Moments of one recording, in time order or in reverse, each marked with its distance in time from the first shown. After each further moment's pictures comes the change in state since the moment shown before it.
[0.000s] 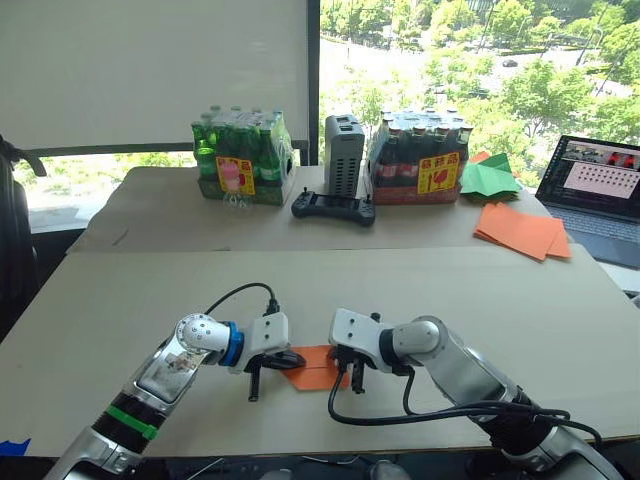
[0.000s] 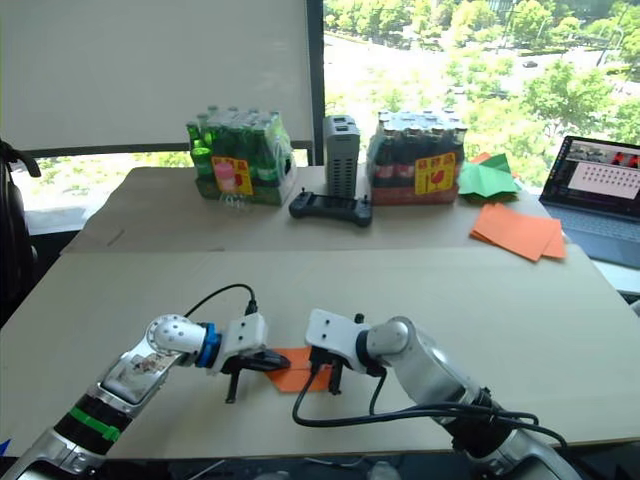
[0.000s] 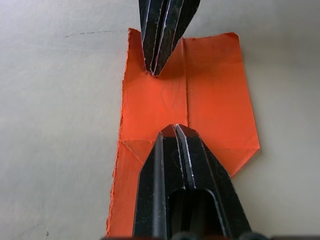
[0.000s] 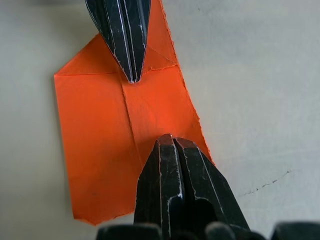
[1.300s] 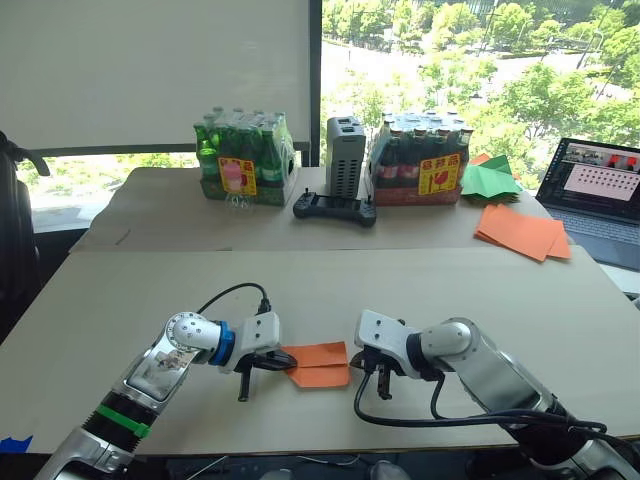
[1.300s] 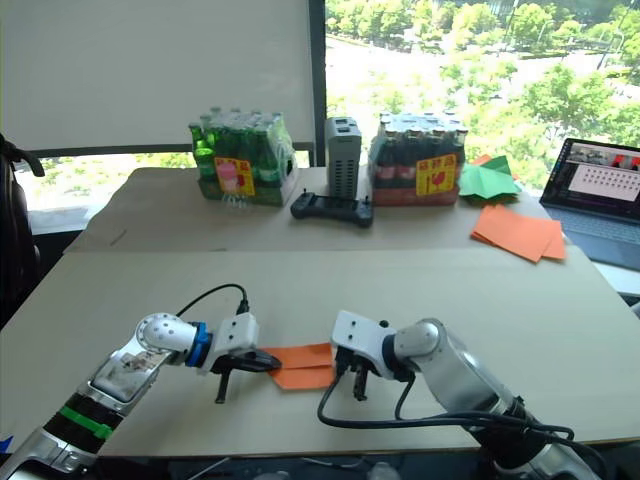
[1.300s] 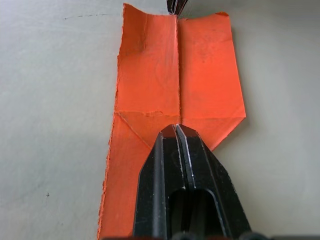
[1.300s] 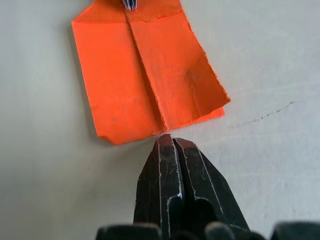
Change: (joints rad) left arm -0.014 0.025 0.028 0.022 -0.018 0.001 -0.039; right arm 0.073 -0.074 -0.138 -0.102 0.087 0.058 0.091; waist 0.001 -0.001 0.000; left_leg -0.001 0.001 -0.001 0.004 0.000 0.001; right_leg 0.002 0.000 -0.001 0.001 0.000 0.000
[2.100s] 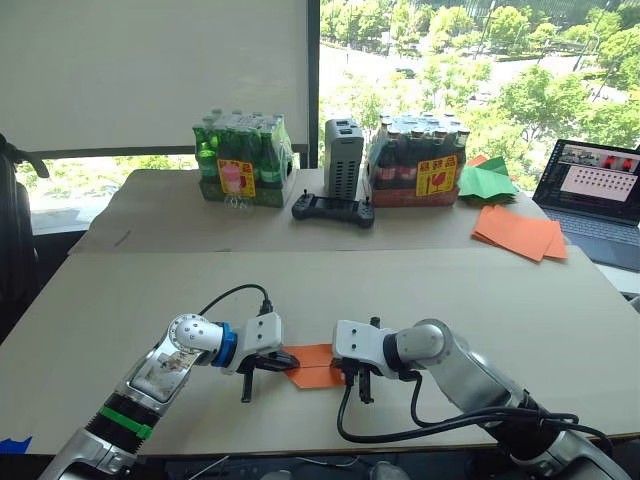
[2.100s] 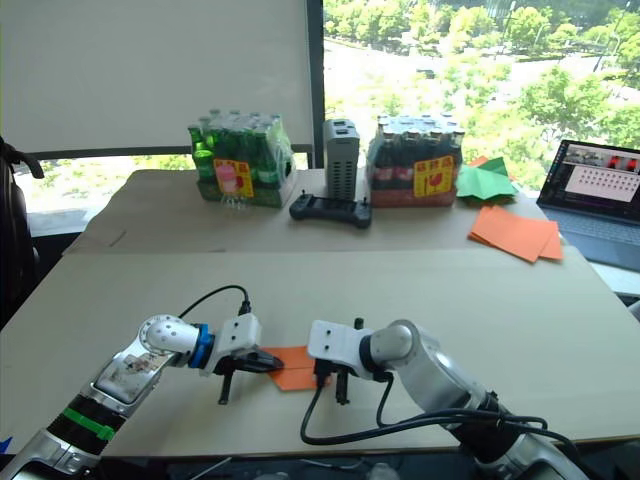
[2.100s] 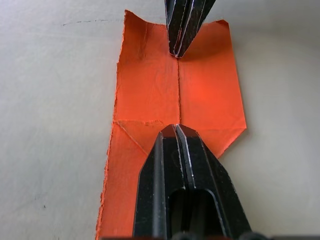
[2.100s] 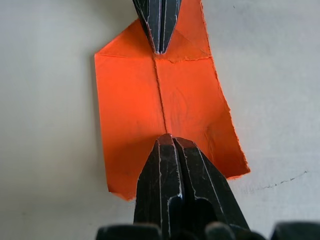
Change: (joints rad) left arm 0.007 -0.020 -0.003 -0.001 0.000 0.007 0.012; right arm -0.035 0.022 0.136 0.078 -0.136 -0.131 -0.004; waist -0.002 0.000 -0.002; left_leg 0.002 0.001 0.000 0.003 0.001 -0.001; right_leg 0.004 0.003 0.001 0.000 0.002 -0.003
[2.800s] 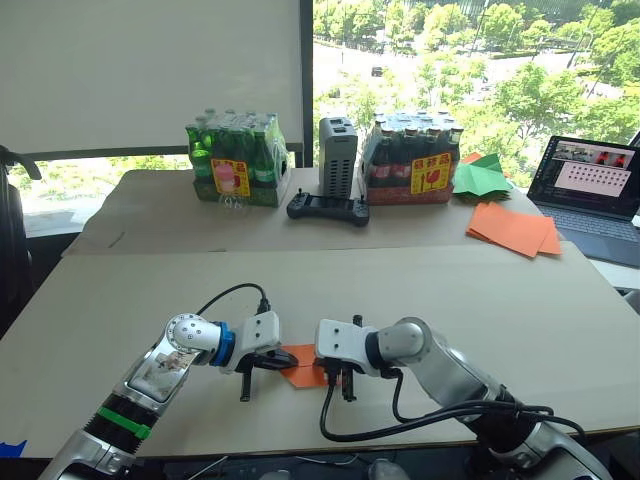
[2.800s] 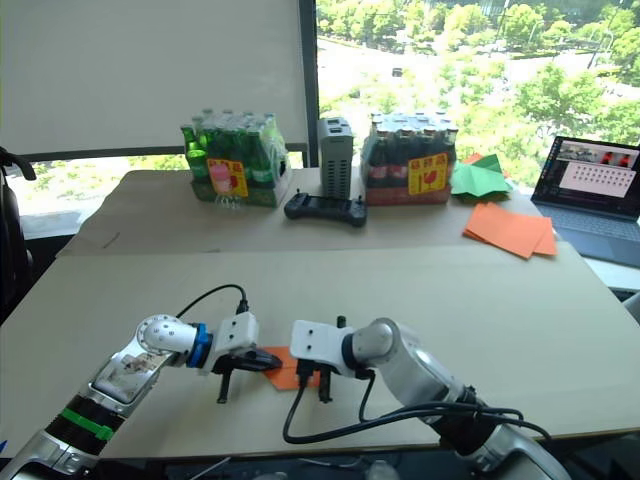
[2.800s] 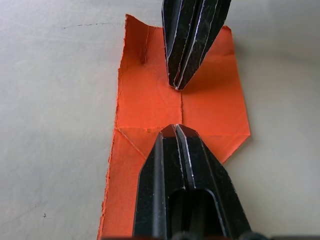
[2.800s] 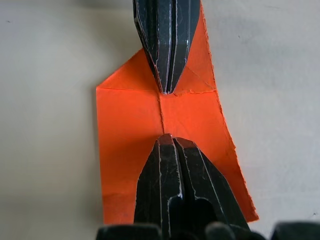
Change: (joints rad) left arm 0.004 0.000 0.012 0.002 0.000 0.000 0.001; right arm -0.059 0.089 0.051 0.064 -0.025 -0.037 -0.021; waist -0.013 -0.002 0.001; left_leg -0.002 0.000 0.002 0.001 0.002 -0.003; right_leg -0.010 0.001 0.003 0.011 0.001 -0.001
